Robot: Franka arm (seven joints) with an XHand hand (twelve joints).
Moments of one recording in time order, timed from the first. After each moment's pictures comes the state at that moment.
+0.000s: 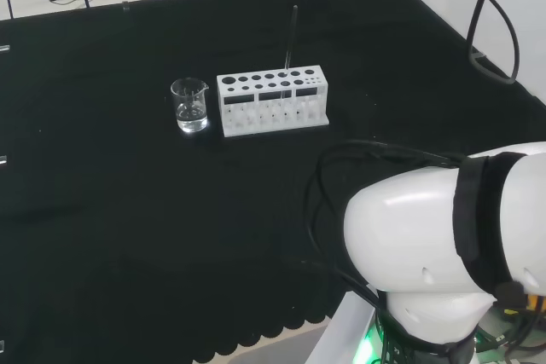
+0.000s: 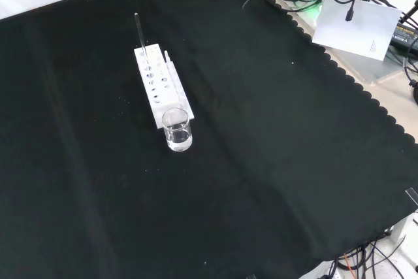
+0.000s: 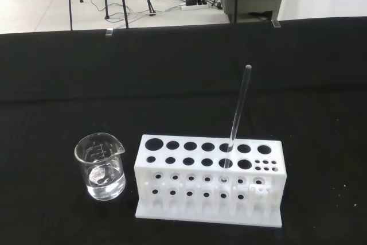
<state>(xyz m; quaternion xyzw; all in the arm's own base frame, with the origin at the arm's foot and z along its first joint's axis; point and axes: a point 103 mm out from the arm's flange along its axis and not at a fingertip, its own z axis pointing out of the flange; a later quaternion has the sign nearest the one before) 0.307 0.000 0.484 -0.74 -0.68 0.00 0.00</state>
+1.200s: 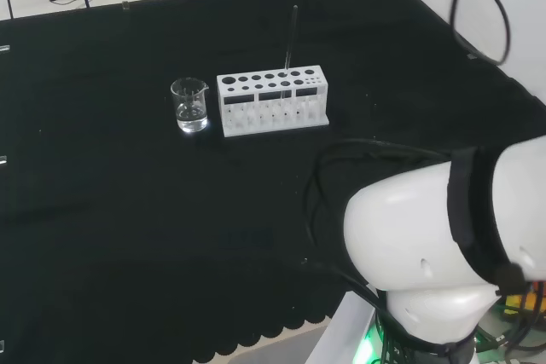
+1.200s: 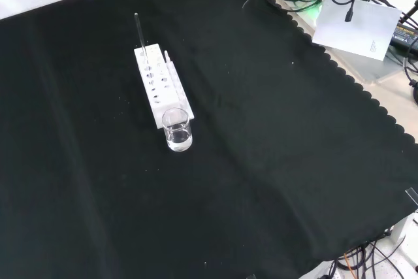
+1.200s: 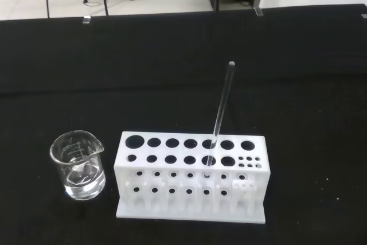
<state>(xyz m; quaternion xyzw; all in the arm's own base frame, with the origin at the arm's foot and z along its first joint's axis) 0.339 -0.003 0.482 -0.75 -0.66 0.03 0.01</state>
